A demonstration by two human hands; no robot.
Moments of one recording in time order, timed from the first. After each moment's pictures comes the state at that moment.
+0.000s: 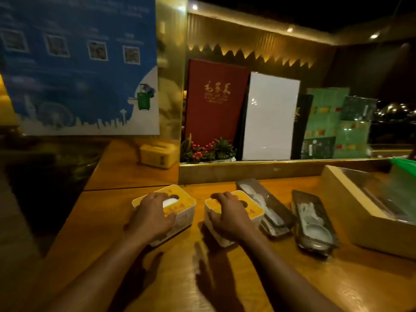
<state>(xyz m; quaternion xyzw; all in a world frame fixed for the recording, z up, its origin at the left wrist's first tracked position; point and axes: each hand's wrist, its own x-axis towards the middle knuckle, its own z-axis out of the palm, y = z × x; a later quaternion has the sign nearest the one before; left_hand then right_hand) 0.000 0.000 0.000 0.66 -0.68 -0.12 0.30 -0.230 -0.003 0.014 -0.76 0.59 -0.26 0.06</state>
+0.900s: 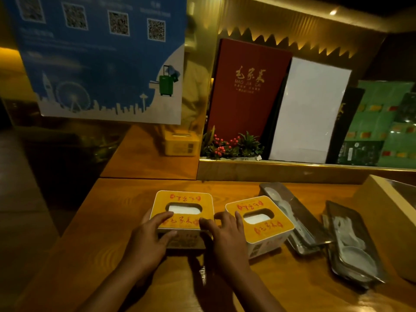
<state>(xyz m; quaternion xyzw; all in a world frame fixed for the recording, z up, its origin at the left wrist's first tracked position) 0.028 0.008 -0.074 0.63 -0.57 -0.26 0.46 -0.175 -0.014 -0.058 -0.80 0.55 -0.24 -0.02</state>
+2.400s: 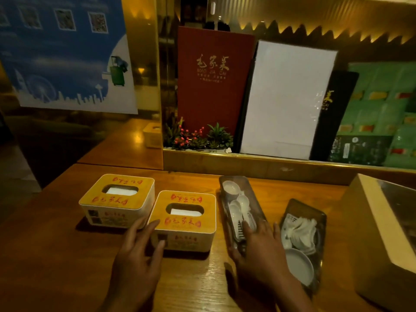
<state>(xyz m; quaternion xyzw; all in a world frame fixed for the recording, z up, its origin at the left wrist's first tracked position) -0.200 0.057 -0.085 0.69 -0.56 -0.05 0.46 -0.464 -0.046 -0.051 -0.80 0.60 -0.08 0.00</state>
